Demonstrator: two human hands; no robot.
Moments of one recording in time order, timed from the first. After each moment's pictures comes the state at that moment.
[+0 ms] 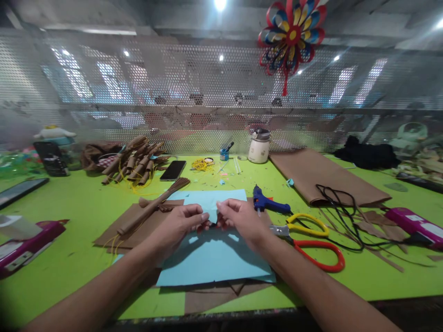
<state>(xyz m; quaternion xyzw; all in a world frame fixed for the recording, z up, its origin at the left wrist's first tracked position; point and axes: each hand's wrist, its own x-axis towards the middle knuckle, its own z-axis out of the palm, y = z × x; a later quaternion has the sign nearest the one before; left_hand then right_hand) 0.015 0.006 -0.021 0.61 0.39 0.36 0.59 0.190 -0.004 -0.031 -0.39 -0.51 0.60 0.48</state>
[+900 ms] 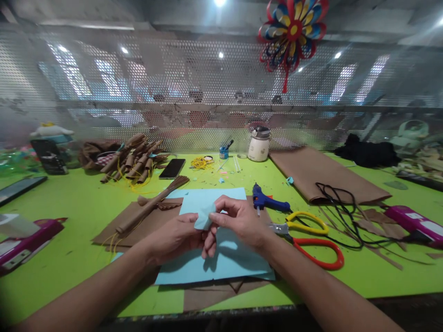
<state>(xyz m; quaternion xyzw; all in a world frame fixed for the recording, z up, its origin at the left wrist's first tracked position) 0.015 -0.004 -0.022 0.51 0.23 0.23 0.80 0.193 -0.016 -0.020 -0.30 -0.61 0.57 0.47</state>
